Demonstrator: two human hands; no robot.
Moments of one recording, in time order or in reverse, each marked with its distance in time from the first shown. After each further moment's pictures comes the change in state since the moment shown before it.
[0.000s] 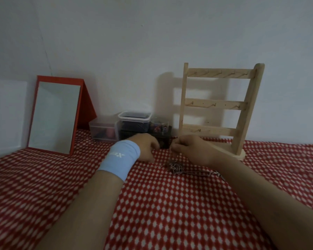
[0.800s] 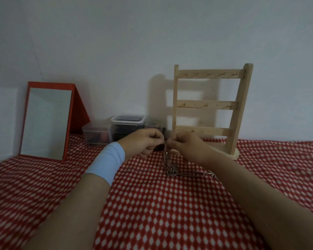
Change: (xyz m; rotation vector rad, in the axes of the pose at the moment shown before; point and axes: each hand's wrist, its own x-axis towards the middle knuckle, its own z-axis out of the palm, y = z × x) left_hand -0.006 0.015 -0.007 -1.022 -0.046 0.185; right_hand -0.001 0.002 -0.004 0.206 0.128 0.027
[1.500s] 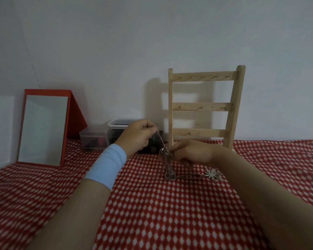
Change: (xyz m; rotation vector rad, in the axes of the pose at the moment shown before) left_hand 0.003 0.018 0.005 -0.001 0.332 0.142; right_hand -0.003 -0.003 -0.029 -0.026 -0.466 0.118
